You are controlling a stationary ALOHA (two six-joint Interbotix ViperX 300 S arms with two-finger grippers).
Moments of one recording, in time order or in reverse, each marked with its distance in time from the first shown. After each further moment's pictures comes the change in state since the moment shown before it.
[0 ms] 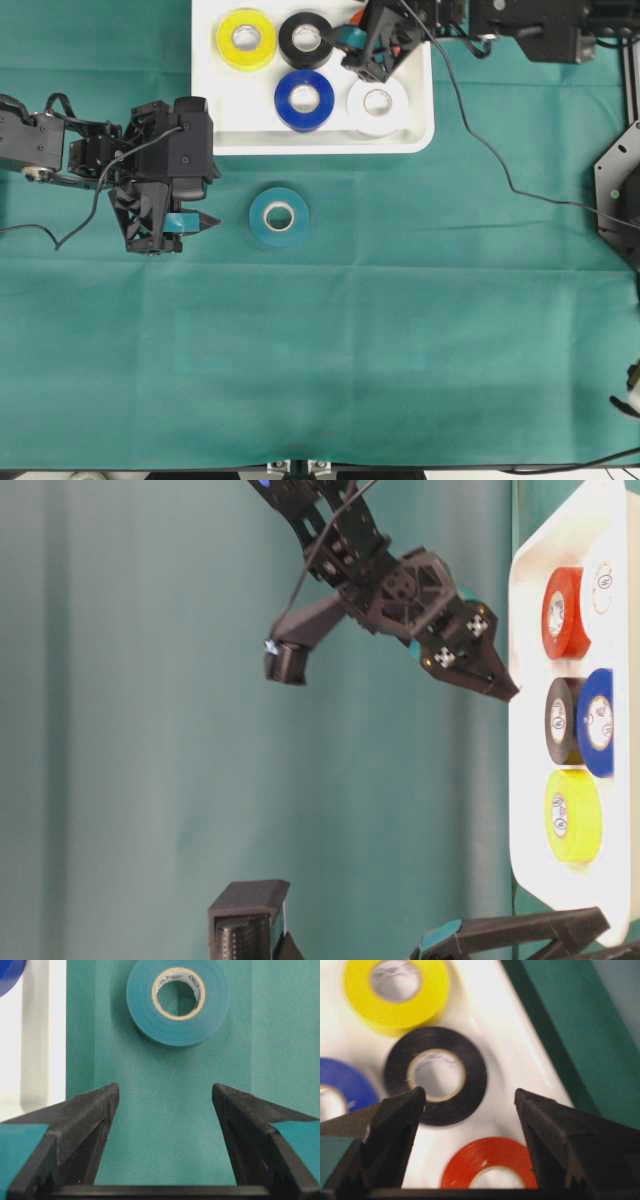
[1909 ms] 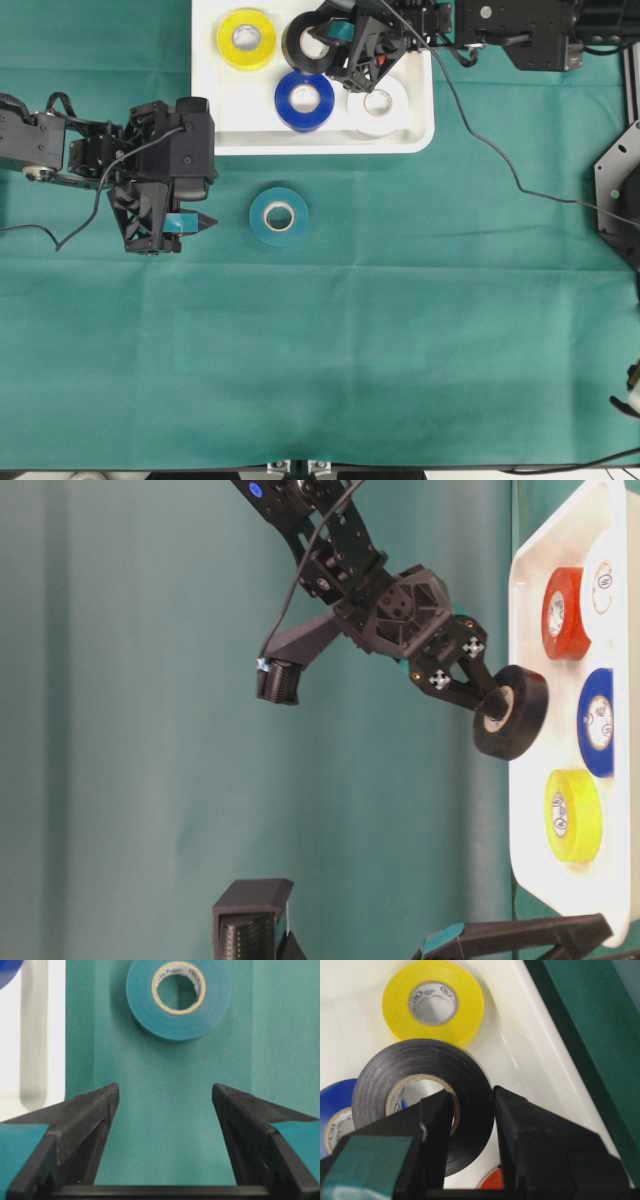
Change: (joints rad) left arm 0.000 0.000 -0.005 0.000 0.031 -0.003; right arm 0.032 0.051 -0.063 0.031 0.006 0.006
